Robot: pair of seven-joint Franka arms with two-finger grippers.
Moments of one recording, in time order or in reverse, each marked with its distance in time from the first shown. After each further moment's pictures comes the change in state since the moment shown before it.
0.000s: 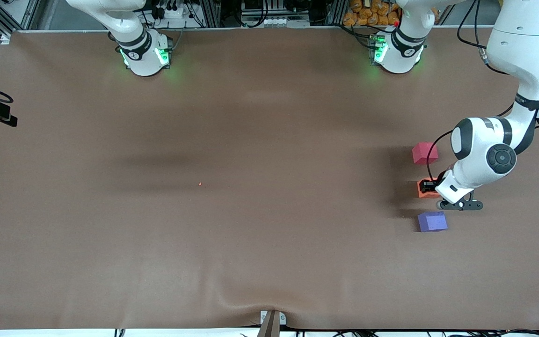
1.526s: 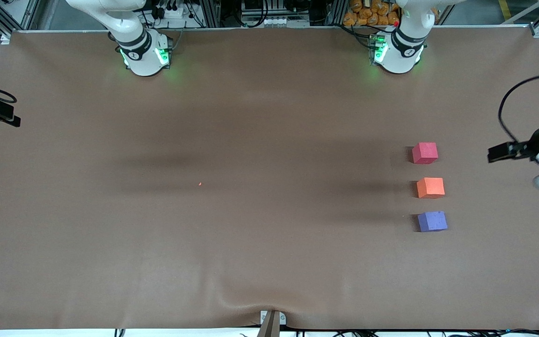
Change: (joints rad) left arm 0.003 -0.274 -0.030 0.633 -0.001 -0.972 -0.008; right arm 0.009 0.000 0.004 0.000 0.000 0.002 0.000
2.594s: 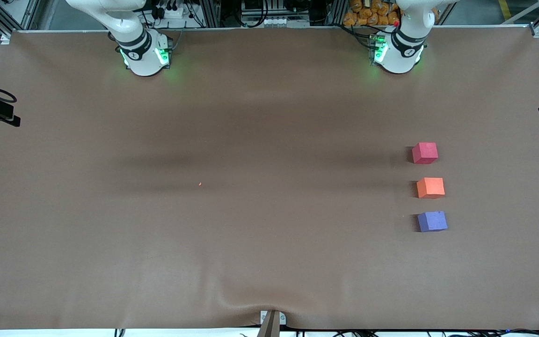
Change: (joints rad) left arm 0.111 -0.185 0.006 -0.004 -0.110 -0.075 0.099; right arm 0.001 -0.001 0.002 0.005 0.000 -0.005 0.000
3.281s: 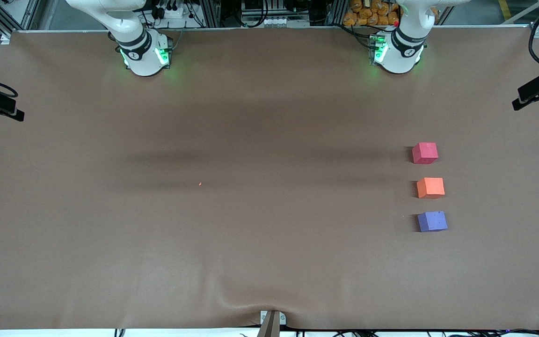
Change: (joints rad) left arm -0.246 -0.047 0.172 -0.080 -0.013 -0.016 -0.093; right arm 0.001 -0.005 0.003 0.026 0.051 -0.041 0.056
